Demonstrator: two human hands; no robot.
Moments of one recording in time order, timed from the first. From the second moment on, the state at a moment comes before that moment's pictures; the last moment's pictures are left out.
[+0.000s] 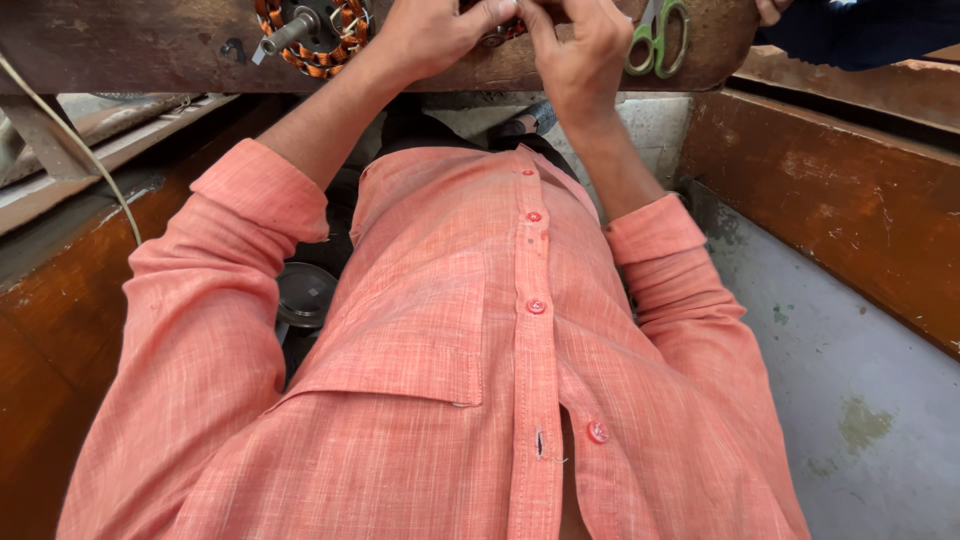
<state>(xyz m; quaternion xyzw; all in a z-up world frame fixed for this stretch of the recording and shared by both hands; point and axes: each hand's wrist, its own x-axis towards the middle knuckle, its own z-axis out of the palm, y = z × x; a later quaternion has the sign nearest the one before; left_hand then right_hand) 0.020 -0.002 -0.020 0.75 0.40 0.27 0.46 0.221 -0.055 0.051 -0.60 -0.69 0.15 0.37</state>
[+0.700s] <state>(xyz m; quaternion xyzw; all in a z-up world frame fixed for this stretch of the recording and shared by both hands) -0.016 -0.054 0.018 0.80 0.29 0.34 0.40 0.202 -0.113 0.030 -0.53 -0.70 0.27 0.39</state>
